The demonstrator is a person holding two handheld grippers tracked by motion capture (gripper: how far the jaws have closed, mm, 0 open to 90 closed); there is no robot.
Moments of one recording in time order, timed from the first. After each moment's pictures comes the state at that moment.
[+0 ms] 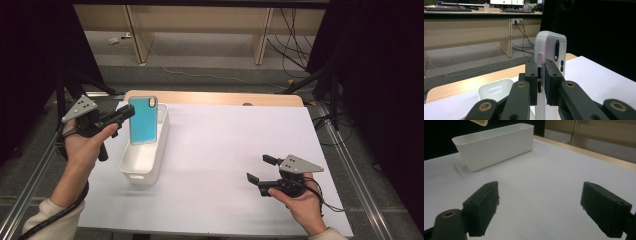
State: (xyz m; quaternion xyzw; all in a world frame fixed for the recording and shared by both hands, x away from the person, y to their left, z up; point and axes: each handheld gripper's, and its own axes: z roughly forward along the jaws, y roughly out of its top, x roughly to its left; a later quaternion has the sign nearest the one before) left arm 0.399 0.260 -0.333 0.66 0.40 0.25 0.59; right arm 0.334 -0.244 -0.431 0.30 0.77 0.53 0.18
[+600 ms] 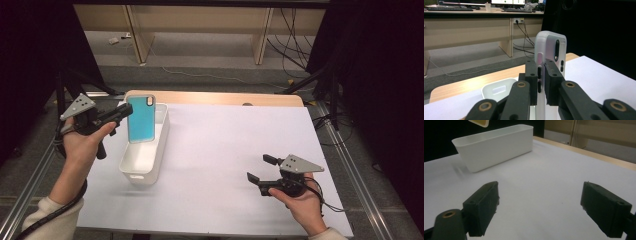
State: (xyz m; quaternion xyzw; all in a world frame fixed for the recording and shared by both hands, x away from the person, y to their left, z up) left arm 0.405 0.267 -0.334 0.66 0.40 0.25 0.58; right arm 0.334 -0.244 -0.431 0.31 0.76 0.54 0.19
